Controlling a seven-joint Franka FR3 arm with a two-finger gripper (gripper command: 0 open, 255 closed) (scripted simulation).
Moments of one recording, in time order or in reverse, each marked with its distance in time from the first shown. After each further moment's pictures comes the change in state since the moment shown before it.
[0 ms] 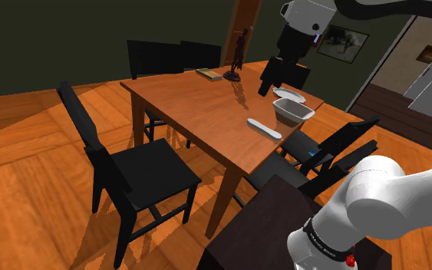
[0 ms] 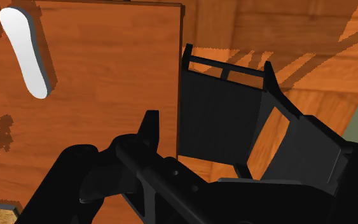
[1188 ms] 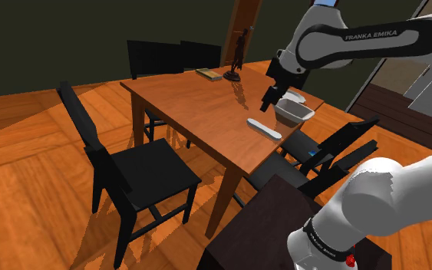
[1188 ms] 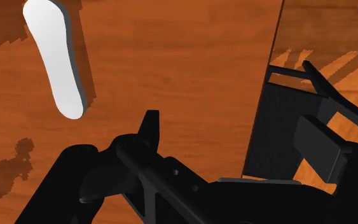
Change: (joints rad) arm -0.110 0.201 -0.308 -0.156 -0.129 0.382 -0.286
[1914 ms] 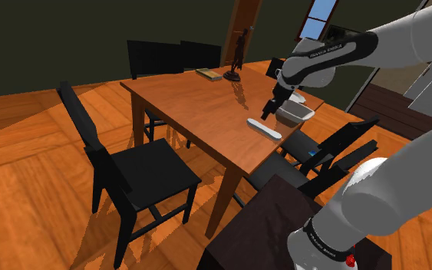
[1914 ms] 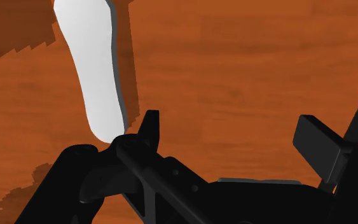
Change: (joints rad) arm -0.010 0.326 -0.229 0.067 0.063 0.268 -0.255
